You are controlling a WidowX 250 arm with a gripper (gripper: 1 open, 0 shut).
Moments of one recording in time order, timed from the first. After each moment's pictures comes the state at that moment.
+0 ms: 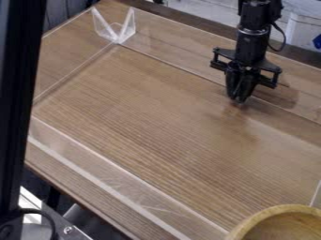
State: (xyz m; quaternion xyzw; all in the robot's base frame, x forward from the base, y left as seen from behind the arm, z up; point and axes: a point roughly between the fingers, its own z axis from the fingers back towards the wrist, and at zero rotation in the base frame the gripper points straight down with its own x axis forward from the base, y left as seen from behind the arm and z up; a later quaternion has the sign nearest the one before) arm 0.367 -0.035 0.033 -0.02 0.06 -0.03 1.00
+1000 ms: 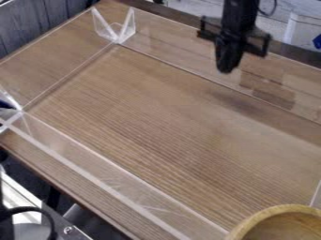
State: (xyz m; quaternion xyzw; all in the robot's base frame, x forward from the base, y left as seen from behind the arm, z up) arm 0.355 0.008 0.106 -0.02 0.01 0.00 1.00
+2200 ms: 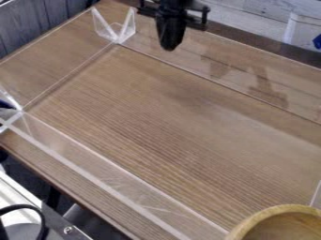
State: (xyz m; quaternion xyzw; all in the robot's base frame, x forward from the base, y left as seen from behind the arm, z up) arm 0.321 0.079 0.108 0.01 0.02 0.05 1.00
